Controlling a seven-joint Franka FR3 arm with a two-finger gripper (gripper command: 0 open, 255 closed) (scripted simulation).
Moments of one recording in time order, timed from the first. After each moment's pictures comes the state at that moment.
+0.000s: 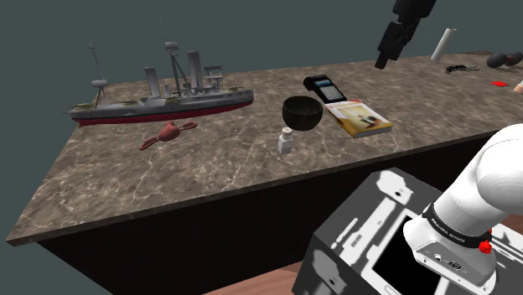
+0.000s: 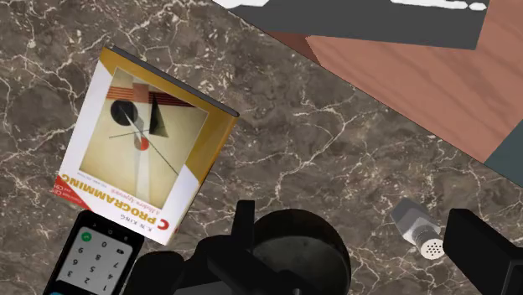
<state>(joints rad) 0.02 -0.77 -0.07 -2.34 -0.06 1.64 -0.08</state>
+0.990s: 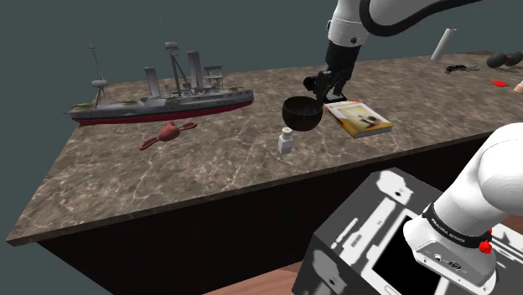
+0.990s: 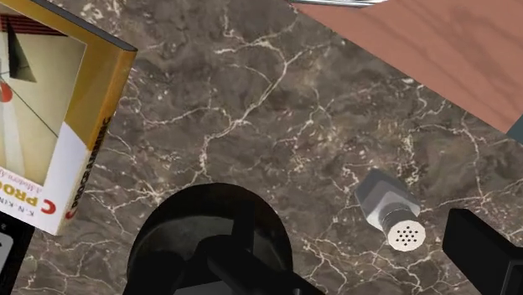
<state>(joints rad) 0.07 -0.48 0.10 -2.42 0.00 2.00 0.12</state>
